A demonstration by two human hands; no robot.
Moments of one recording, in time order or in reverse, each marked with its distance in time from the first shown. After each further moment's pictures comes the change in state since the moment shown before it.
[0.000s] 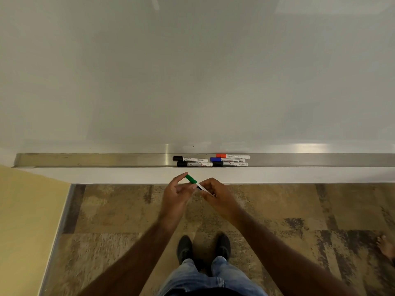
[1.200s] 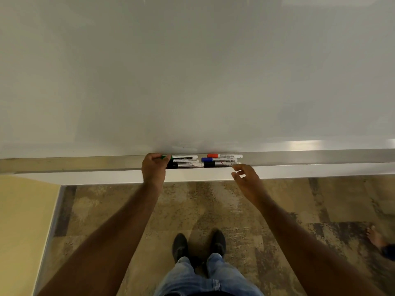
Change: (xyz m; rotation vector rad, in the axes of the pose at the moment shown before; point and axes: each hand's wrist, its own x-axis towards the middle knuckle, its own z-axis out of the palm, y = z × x) left_hand 0.120 0.028 -0.008 0.118 0.363 -0.080; right_hand 0.025 0.057 -0.106 -0.116 0.350 0.087
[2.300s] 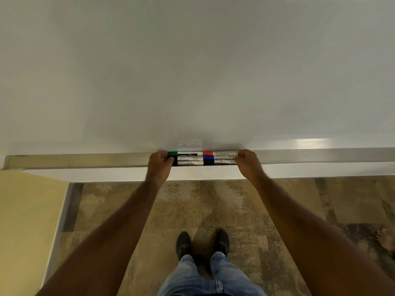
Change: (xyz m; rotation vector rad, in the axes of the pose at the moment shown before) left_hand -0.004 0.008 -0.003 0.371 -0.180 0.187; right_hand 0.053 -0.039 -0.009 -0.124 -0.017 0.118
